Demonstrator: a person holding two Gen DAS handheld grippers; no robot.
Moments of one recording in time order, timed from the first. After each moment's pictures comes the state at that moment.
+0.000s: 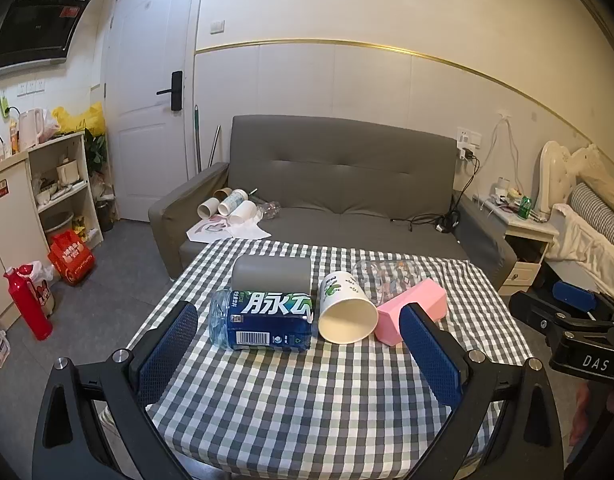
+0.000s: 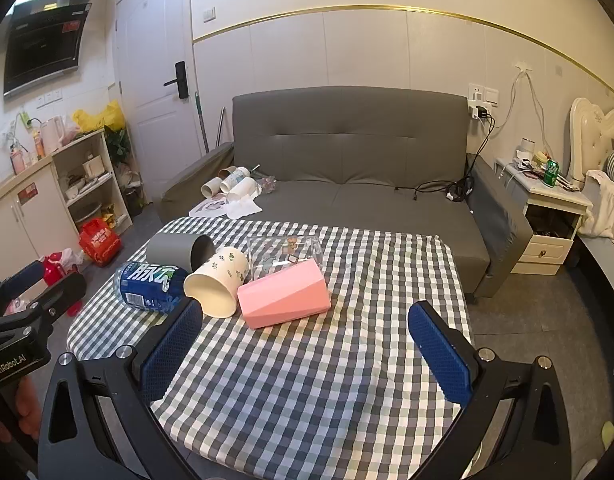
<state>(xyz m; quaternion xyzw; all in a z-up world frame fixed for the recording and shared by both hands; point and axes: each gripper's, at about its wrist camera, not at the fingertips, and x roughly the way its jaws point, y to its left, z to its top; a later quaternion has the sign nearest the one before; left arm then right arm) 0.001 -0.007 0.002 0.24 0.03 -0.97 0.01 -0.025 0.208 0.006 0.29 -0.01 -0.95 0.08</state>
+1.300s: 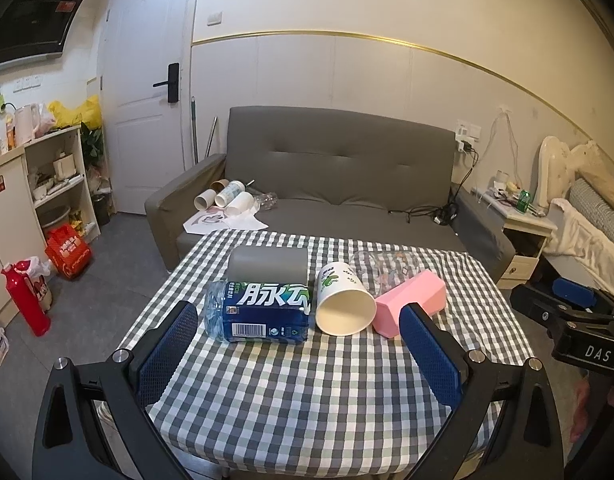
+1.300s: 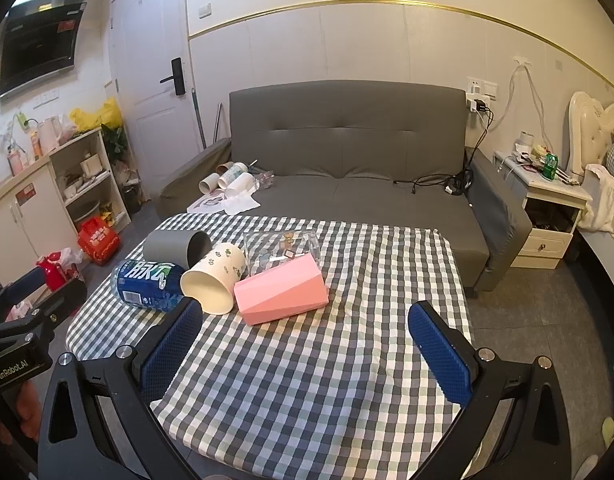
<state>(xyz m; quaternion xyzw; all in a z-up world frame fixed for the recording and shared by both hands) -0.002 -0.005 -0.001 0.26 0.03 -0.97 0.00 -0.029 0.210 0.004 0.30 -0.02 -0.95 0.08</state>
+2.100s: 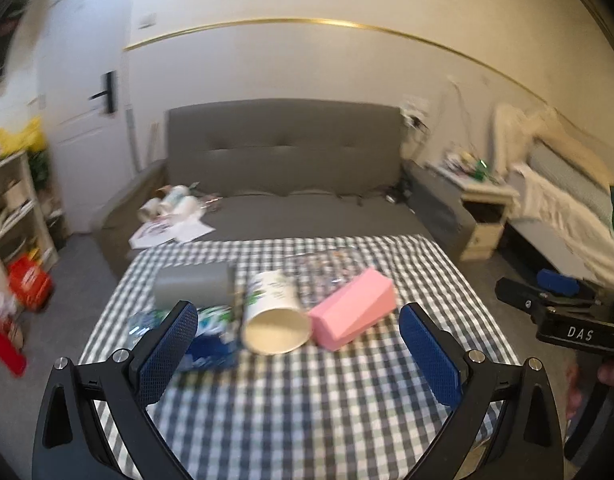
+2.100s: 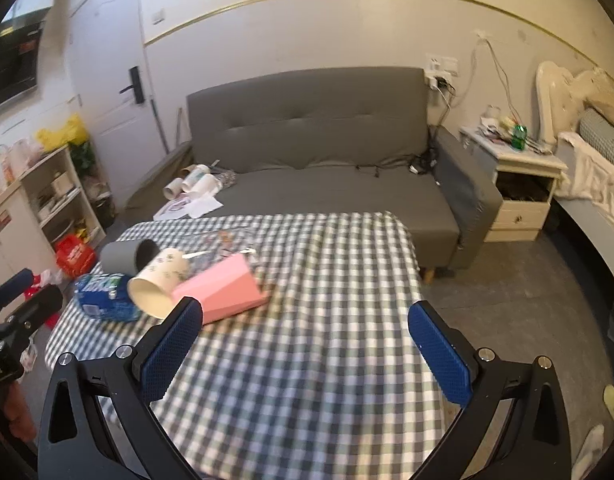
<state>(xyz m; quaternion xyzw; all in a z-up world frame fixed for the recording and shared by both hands) -0.052 0.058 -0.002 0.28 -0.03 -0.95 -0.10 -0.045 0.277 -0.008 0.32 -0.06 -0.95 0.02</state>
